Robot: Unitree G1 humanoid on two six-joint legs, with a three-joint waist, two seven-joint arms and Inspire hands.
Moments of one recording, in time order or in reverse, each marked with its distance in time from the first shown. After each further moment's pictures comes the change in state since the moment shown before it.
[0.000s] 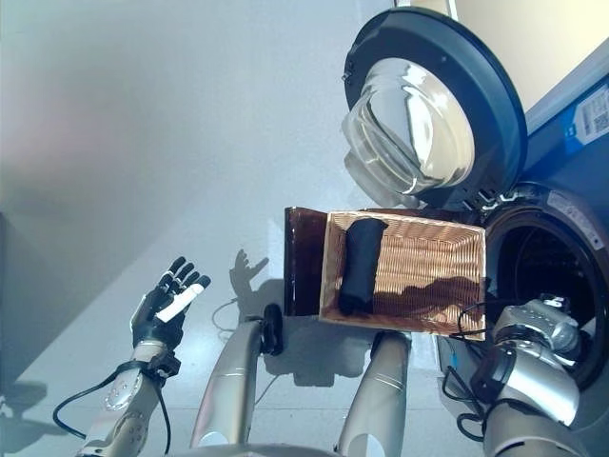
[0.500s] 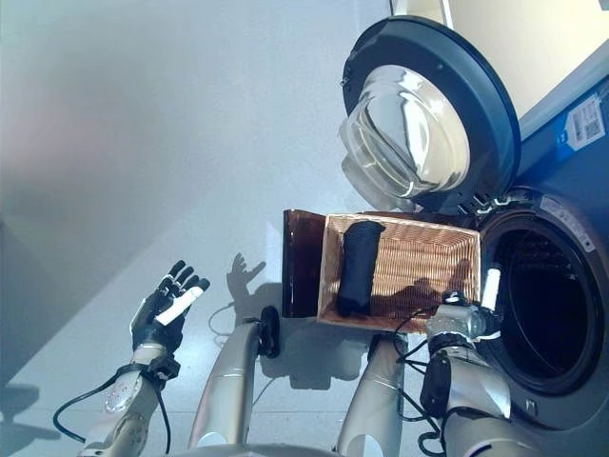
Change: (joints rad) left arm 0.006 -0.017 0.004 0.017 -0.003 0.000 -0.004; right arm 0.043 0.250 0.149 -0.043 -0.203 0.100 0.074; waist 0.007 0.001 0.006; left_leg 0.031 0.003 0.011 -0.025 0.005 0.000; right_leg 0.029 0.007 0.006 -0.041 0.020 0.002
